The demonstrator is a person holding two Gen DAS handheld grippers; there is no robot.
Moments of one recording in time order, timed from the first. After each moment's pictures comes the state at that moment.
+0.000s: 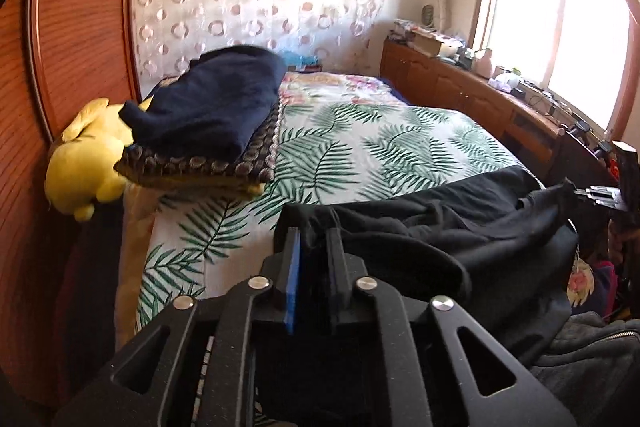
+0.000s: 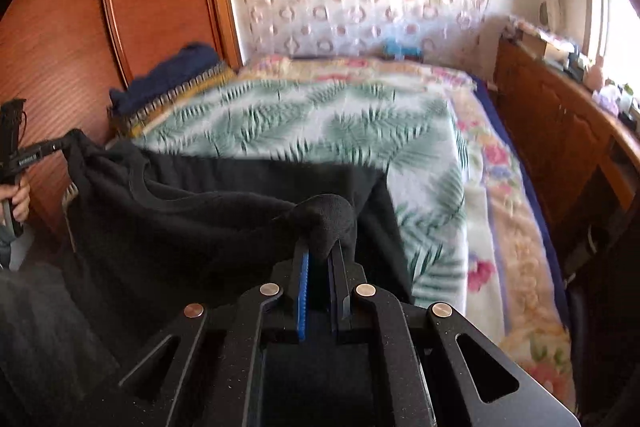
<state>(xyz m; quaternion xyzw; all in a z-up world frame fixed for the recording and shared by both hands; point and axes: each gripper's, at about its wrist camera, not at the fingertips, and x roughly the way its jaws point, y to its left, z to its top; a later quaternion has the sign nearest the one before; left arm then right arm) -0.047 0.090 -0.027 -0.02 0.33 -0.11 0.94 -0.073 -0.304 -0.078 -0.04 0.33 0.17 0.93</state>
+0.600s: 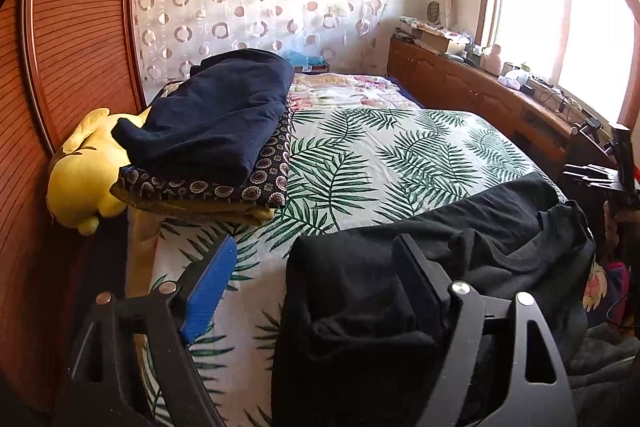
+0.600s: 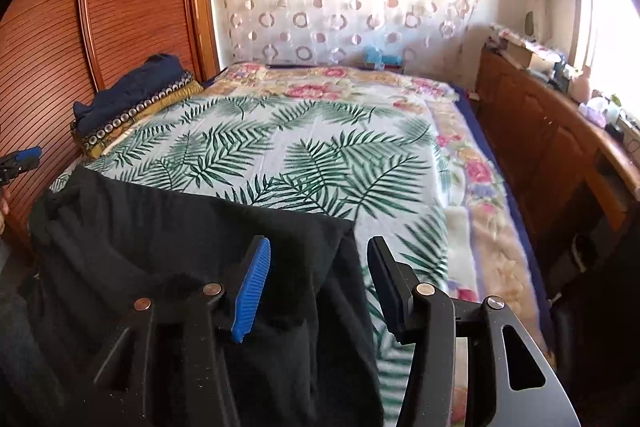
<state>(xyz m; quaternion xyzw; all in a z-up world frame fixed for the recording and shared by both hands) -0.016 0.086 -0.027 0.00 0.33 -0.10 0.94 -0.018 -0.291 -0.067 -0.05 0.31 0.14 0.94</state>
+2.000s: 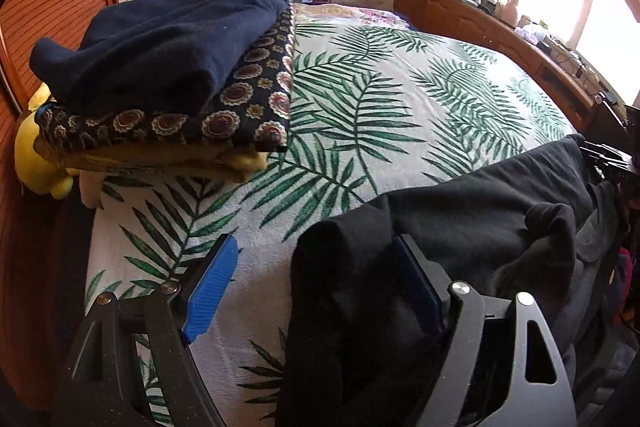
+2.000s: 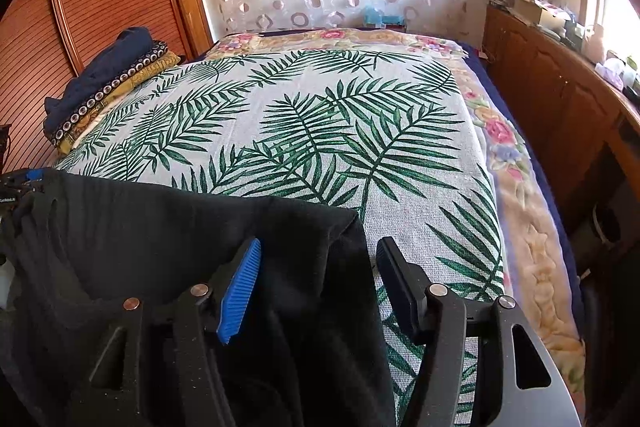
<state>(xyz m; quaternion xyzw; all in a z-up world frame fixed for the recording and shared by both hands) 0.048 0.084 -0.096 0.00 0.44 -0.11 0.89 0.034 -0.288 -0.094 -0.02 0.36 0.14 0.92</state>
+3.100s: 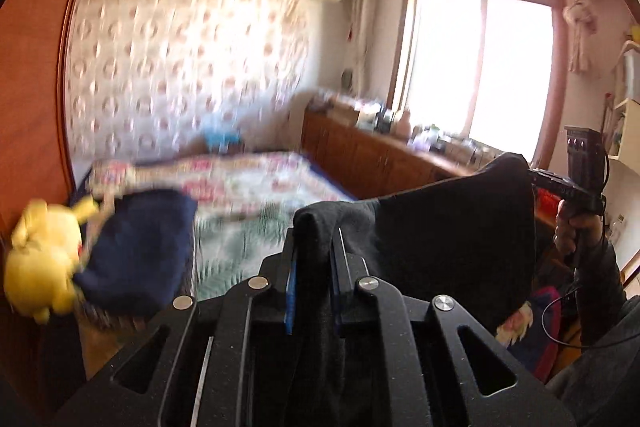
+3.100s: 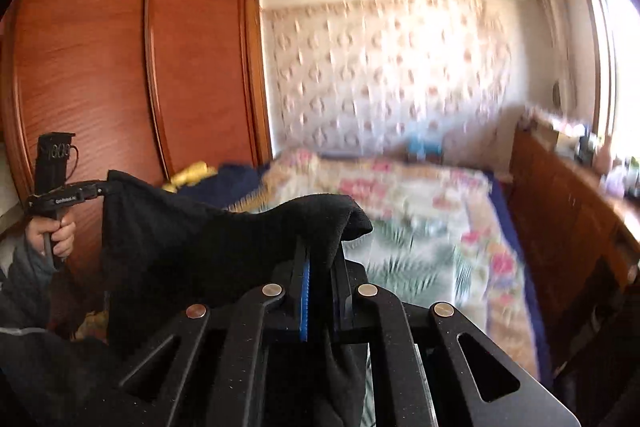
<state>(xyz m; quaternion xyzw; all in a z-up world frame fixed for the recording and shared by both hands) -0.057 0.057 0.143 -0.03 0.19 -0.26 0.95 -0.132 -0.298 0.125 -0.04 0.13 0.21 0.97</state>
